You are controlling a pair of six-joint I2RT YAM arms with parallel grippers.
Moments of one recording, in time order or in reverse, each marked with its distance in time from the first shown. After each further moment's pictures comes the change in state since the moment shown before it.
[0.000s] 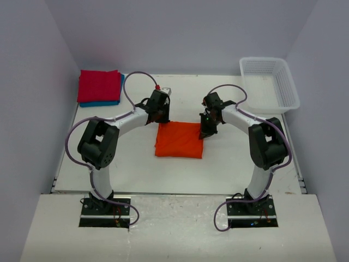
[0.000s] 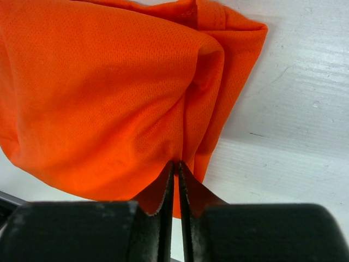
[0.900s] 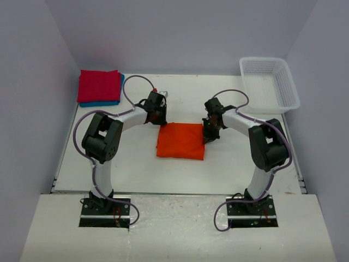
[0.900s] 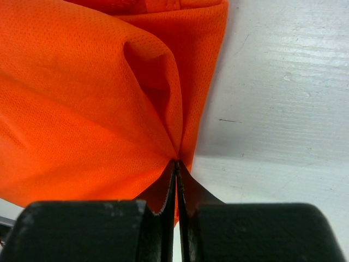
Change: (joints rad) left arm 0.063 0.100 0.000 0.024 0.084 0.012; right arm 0.001 -0.018 -0.093 0.025 0.072 0.047
